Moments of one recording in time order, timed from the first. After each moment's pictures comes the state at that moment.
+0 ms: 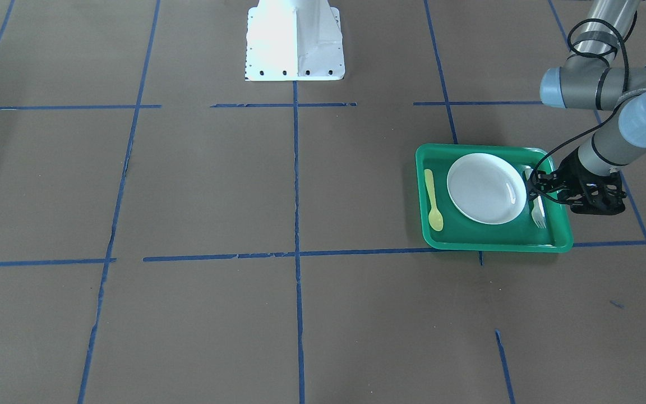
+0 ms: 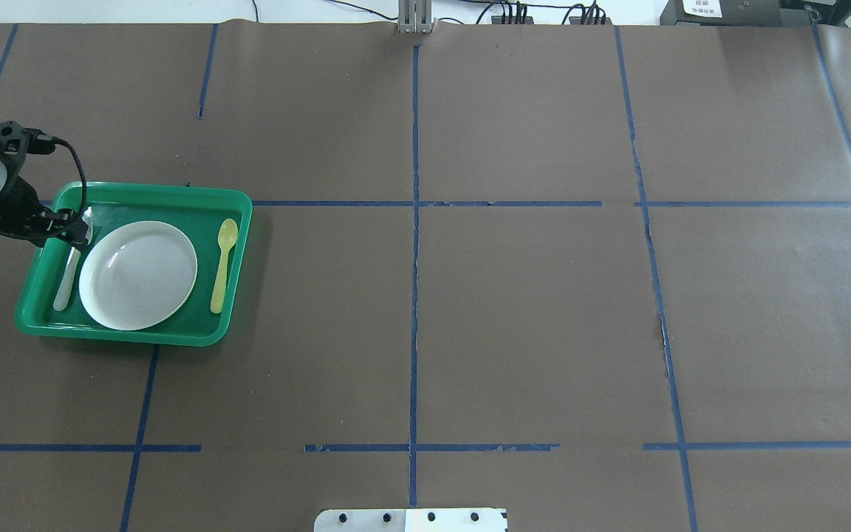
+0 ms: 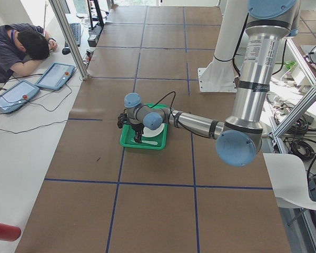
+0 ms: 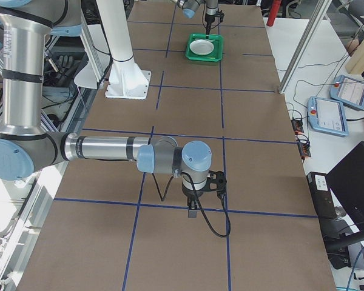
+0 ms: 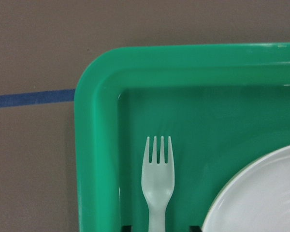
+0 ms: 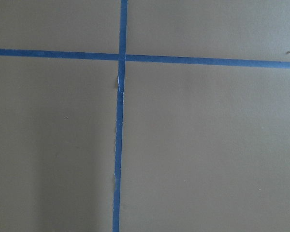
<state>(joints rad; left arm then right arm) -1.01 -1.72 -1.60 -1.88 -2.21 -0.63 1.60 -1.70 1.73 -1.63 2.29 -0.06</state>
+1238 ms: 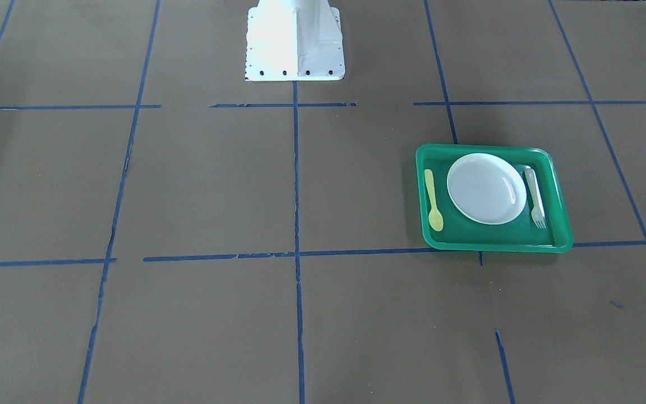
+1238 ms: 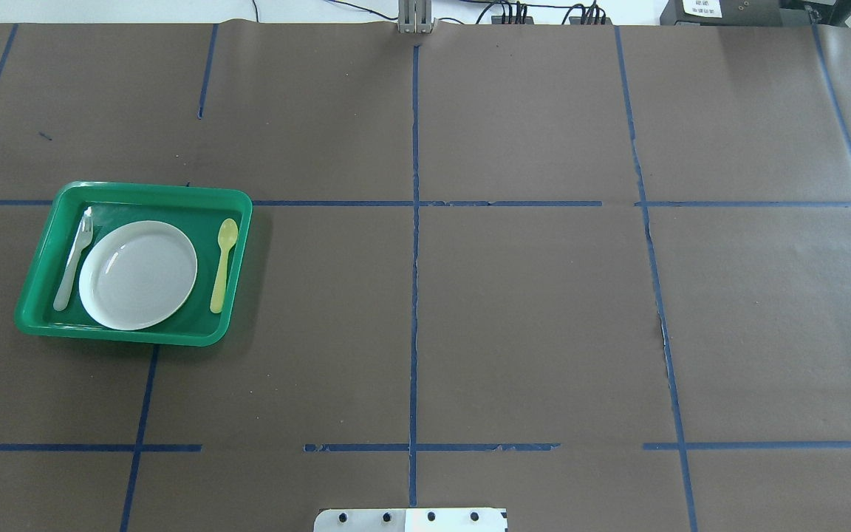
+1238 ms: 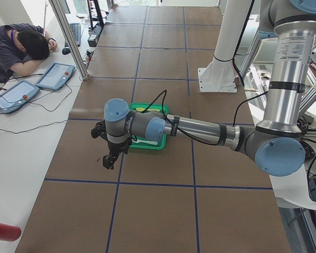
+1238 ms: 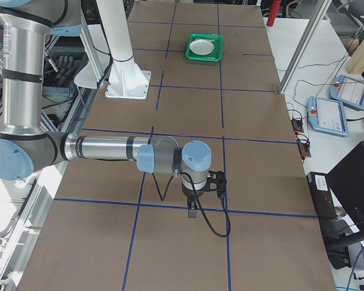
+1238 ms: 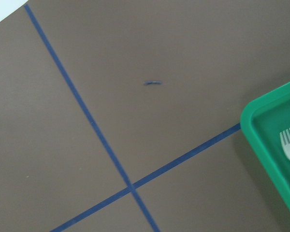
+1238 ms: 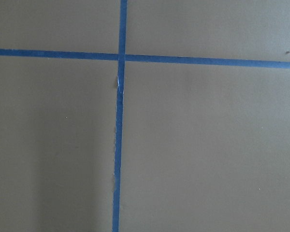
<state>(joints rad) -1.54 -1.62 -1.64 -1.66 -2.25 0.30 1.60 -1.70 1.73 -1.63 2.29 -0.06</state>
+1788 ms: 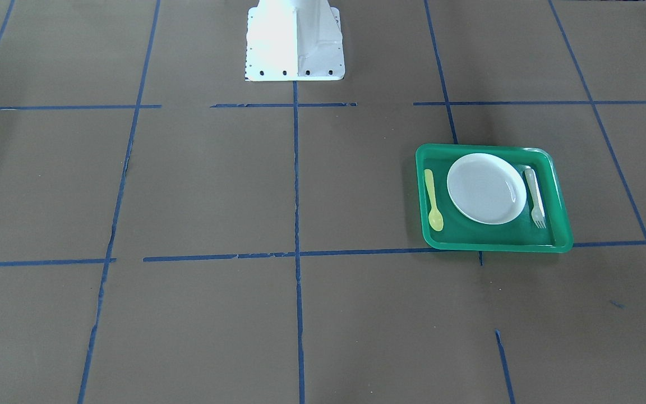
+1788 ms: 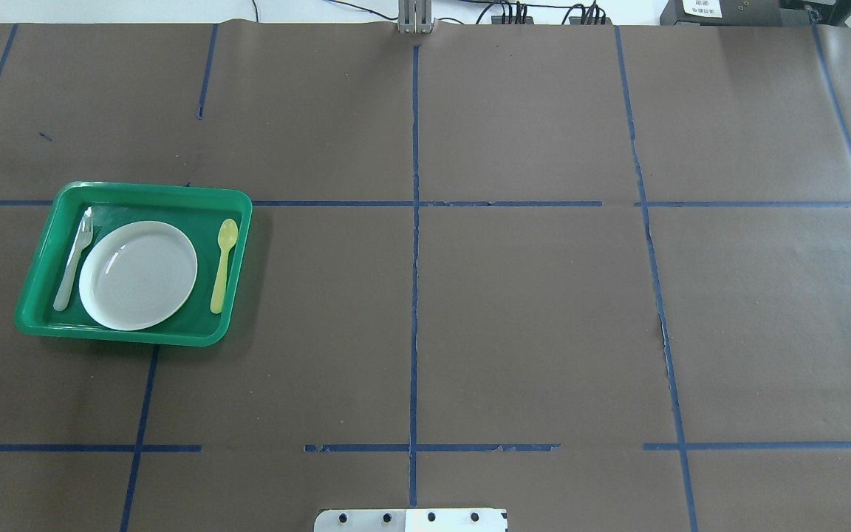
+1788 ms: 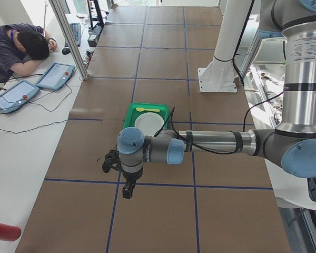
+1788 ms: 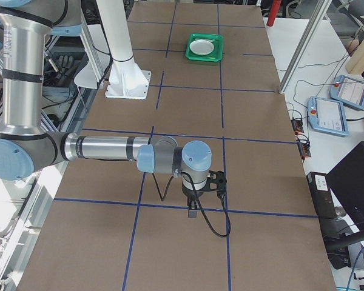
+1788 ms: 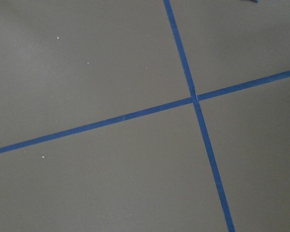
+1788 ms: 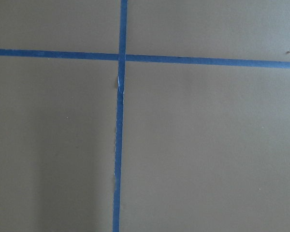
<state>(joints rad) -1.61 -1.53 -1.60 -1.65 -2.26 0.18 1.60 -1.70 1.73 -1.63 2.29 -0.06</state>
